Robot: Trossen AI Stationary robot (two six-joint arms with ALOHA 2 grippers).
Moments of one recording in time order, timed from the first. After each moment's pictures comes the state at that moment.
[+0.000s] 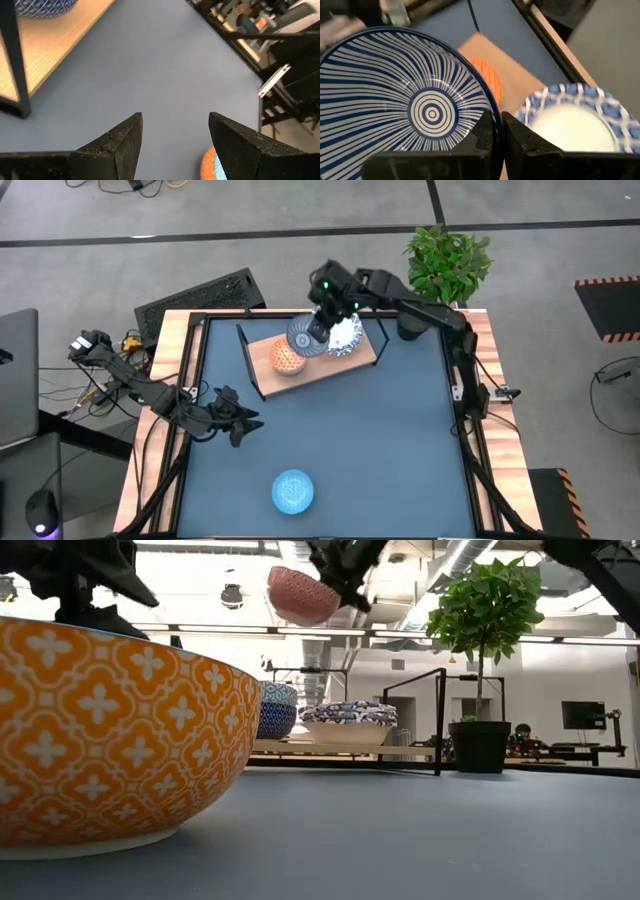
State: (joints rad) left arm -0.54 0.81 0.47 -0.19 -0.59 -1.05; right arm -0.37 2.05 2.31 -1.11 -0.09 0.18
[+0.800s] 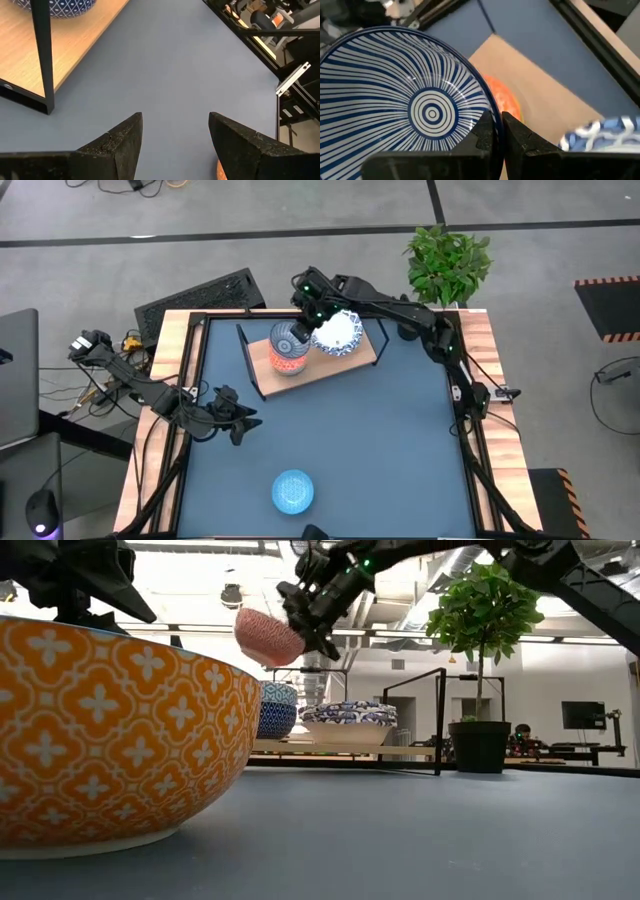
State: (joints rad) left arm -0.54 0.81 0.47 -0.26 -0.61 -1.07; right arm -0.42 2.24 2.31 -0.92 -0.30 0.21
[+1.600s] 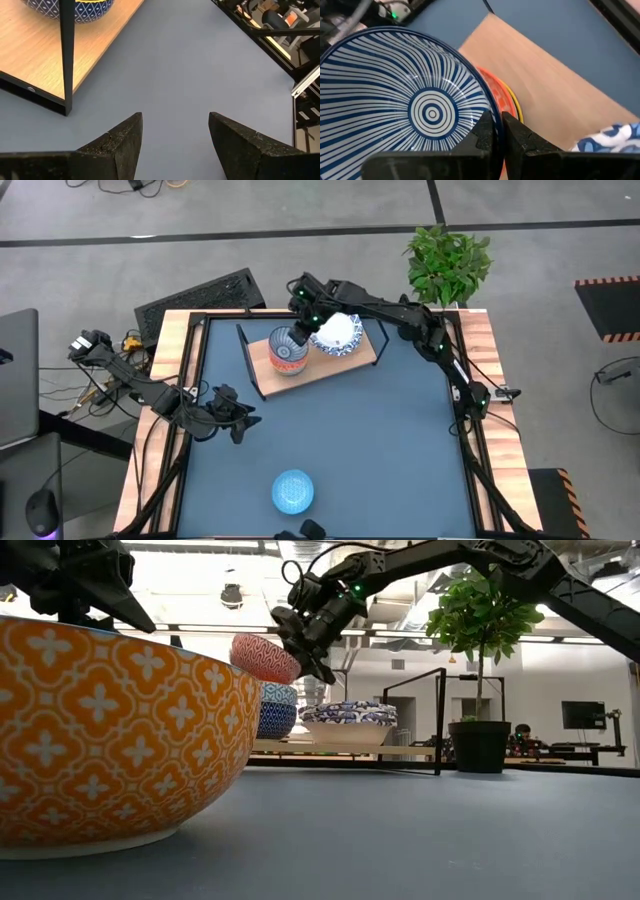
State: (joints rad) left arm -0.54 0.81 0.47 -0.30 -0.64 -1.07; right arm -0.45 2.33 2.31 -0.90 -0.37 0.23
